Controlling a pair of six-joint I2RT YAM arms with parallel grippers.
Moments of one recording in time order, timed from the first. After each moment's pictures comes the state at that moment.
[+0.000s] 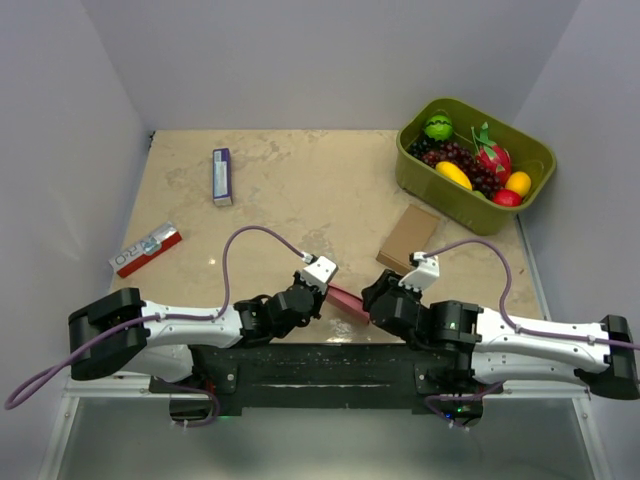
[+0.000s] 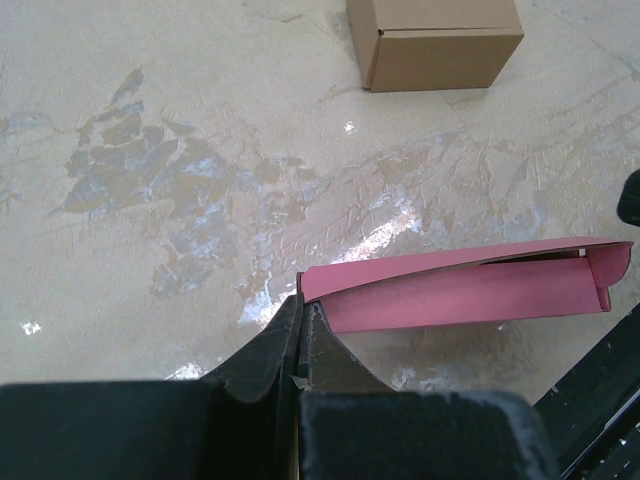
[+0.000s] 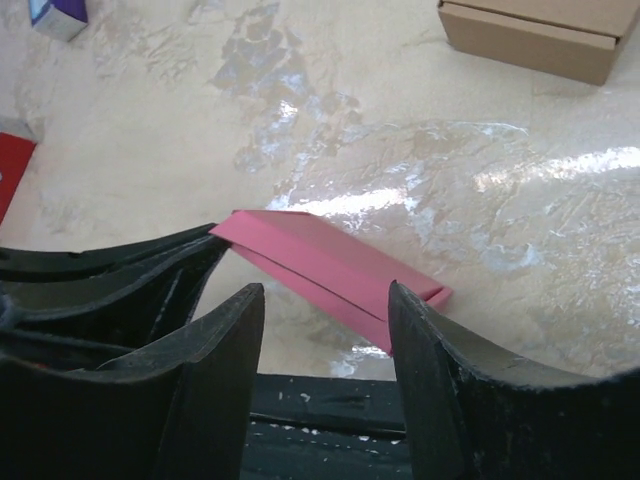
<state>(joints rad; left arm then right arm) -1.22 1.31 0.50 0.35 -0.51 -0.28 1.32 0.88 0.69 -0.69 0.84 1.37</state>
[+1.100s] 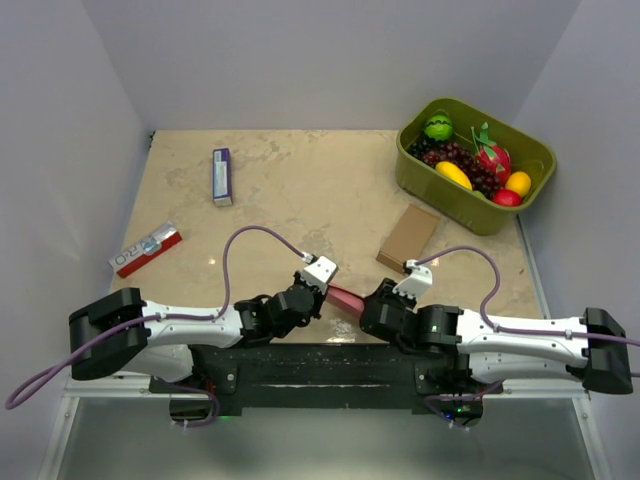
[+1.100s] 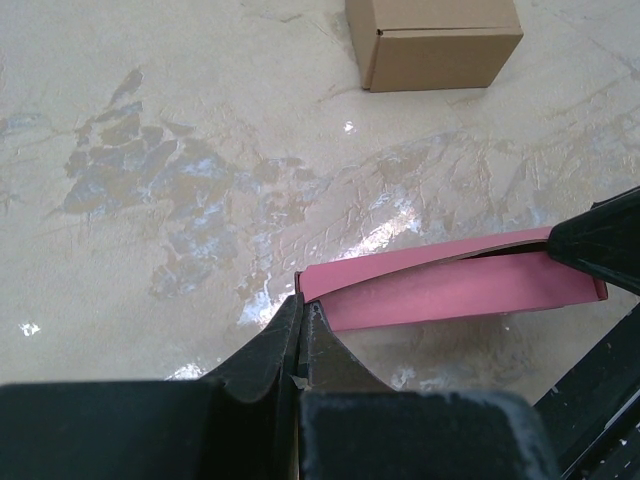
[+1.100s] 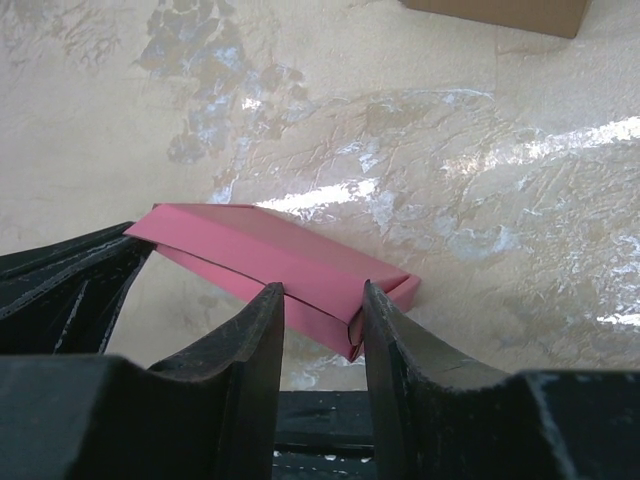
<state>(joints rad) -1.22 1.31 0.50 0.35 -0.51 -0.28 1.32 0.99 0.60 -0.64 0.83 1.47</state>
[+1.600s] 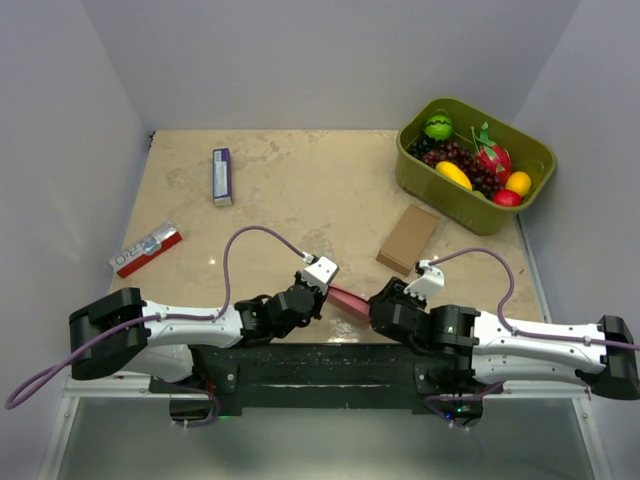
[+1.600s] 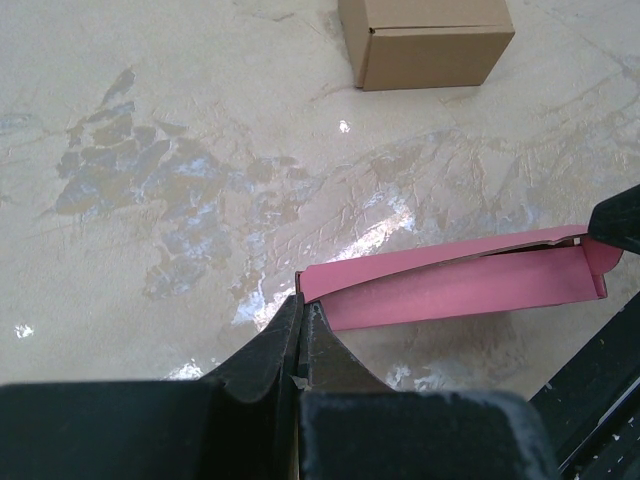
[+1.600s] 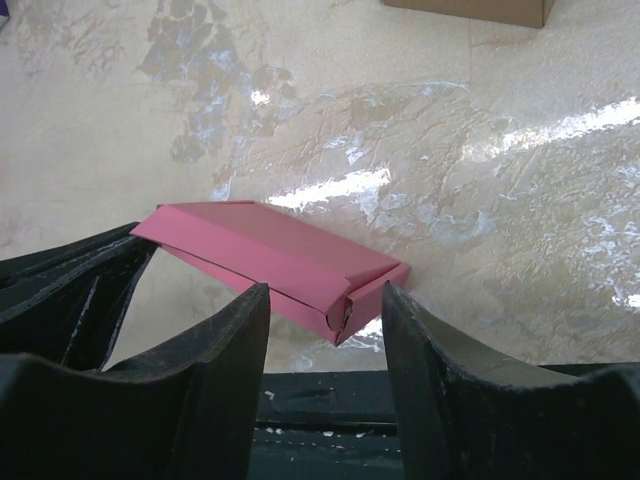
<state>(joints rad) -1.22 1.31 0.50 0.35 -0.50 -0.28 1.32 0.87 0.60 -0.75 0.82 1.51</state>
